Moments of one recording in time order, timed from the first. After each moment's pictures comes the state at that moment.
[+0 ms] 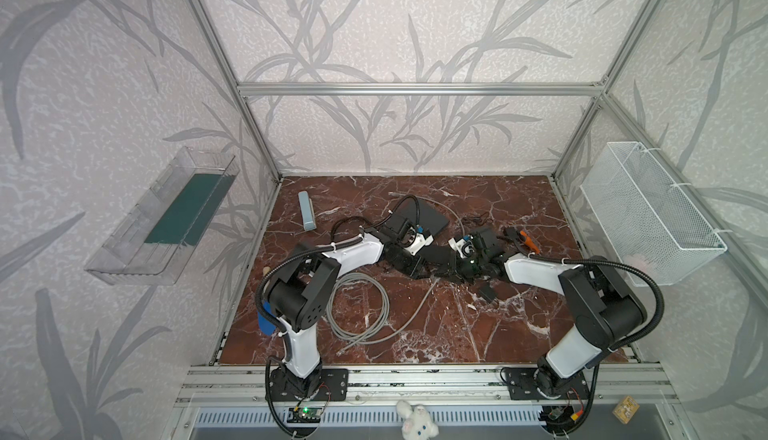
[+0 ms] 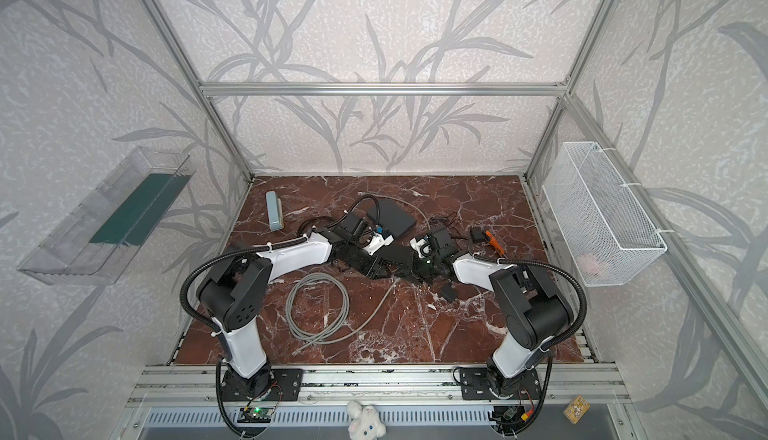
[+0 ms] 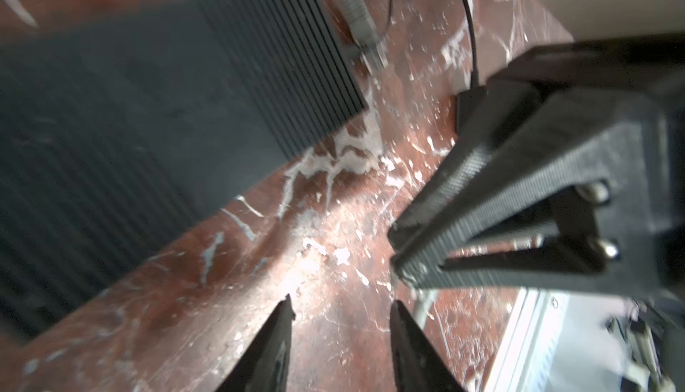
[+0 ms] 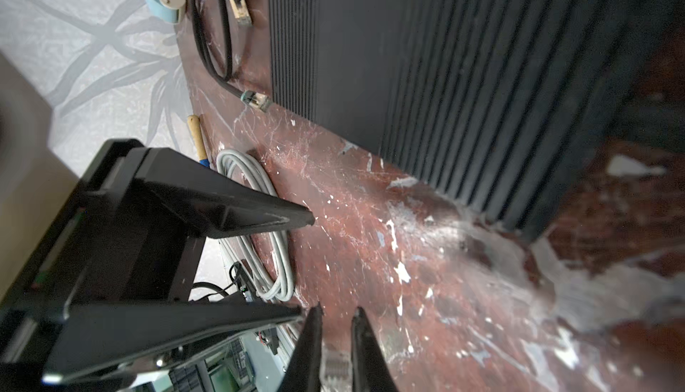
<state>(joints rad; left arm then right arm) -0.60 1.83 1.14 -0.40 0.56 -0.07 0.46 1.66 0.80 -0.08 -0.70 0.83</state>
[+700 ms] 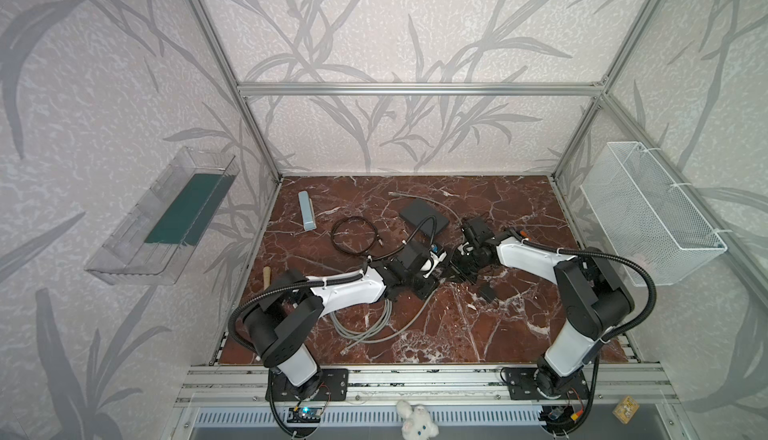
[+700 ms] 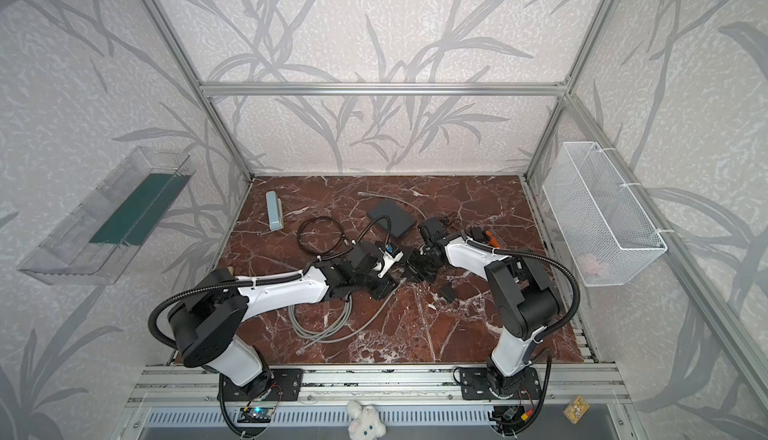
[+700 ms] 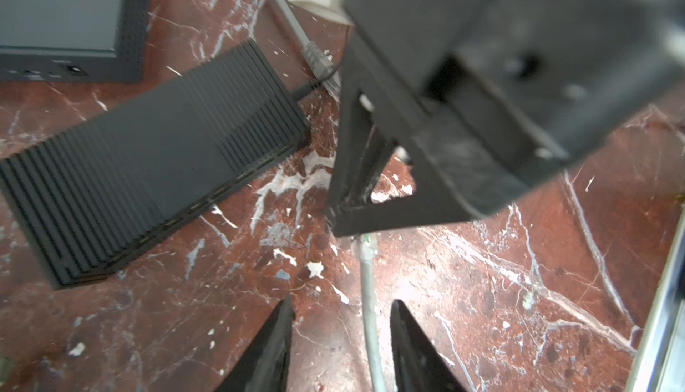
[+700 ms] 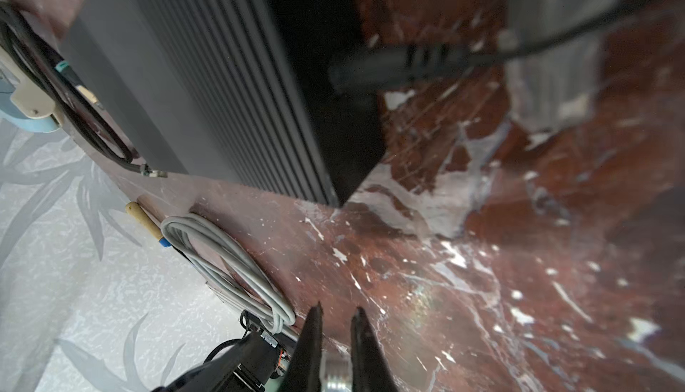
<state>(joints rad) -0.87 1.63 0.89 -0.11 0.12 -0.12 0.47 1.74 1.00 -0.49 -0.56 1.07</state>
